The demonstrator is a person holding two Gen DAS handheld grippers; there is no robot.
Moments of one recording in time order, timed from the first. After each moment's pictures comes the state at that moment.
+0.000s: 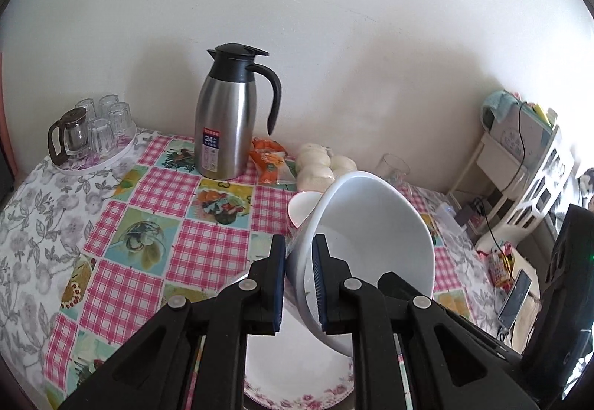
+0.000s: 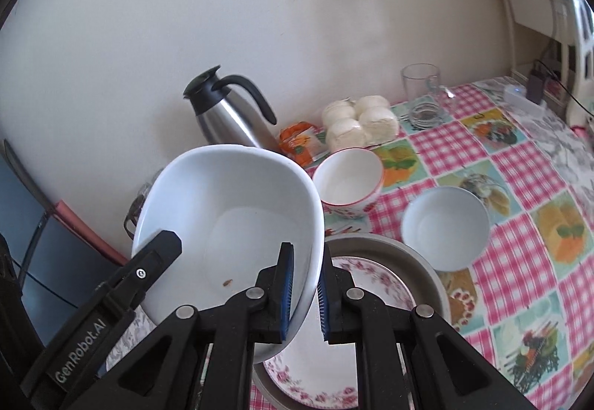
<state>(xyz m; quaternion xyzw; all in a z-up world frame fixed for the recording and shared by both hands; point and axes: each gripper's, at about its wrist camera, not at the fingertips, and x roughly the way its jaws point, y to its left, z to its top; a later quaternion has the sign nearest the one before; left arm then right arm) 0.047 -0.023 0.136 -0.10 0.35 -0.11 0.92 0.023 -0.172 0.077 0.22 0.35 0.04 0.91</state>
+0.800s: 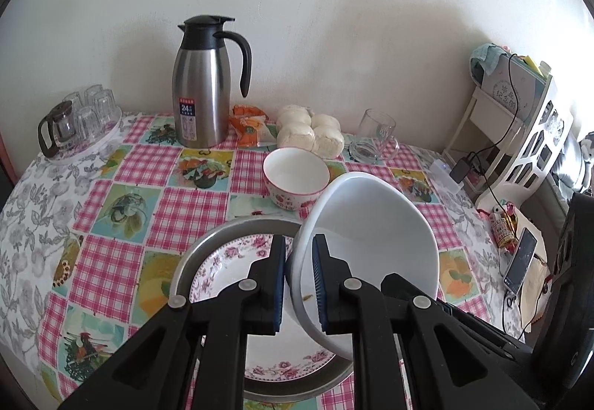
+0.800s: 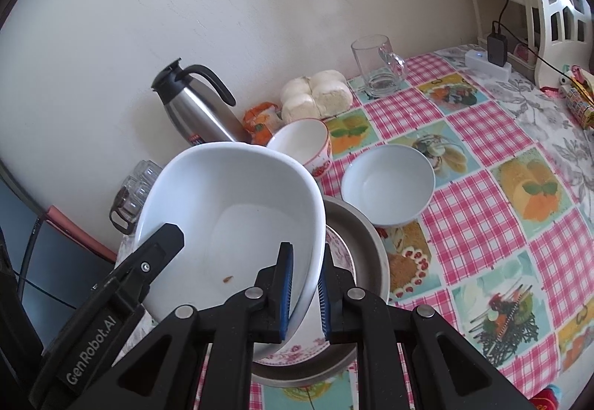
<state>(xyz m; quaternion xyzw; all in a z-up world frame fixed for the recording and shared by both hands) 0.026 -0.065 0.113 -0.06 0.40 -0.12 0.91 -0.012 -0.216 0.051 0.23 0.39 0.01 0.89</state>
